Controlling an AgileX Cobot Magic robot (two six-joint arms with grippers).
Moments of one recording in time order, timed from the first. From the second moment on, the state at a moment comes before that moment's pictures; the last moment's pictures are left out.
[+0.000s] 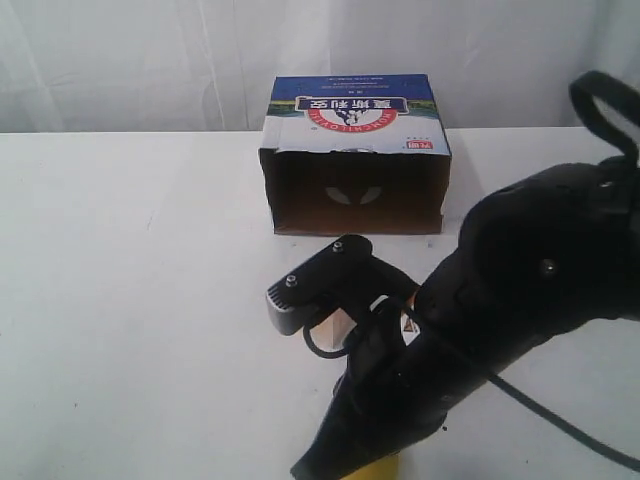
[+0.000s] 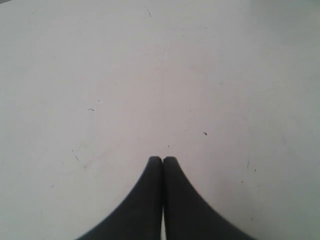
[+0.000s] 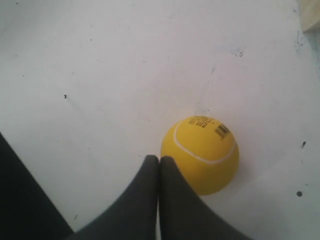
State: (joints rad) left arm -0.29 0.01 0.02 0.11 0.51 0.04; right arm 0.85 1.43 -0.87 0.25 0.74 -0.14
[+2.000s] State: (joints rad) left arm -0.29 0.01 0.02 0.11 0.51 0.04; right arm 0.80 1.49 -0.84 -0.09 0.81 0.08
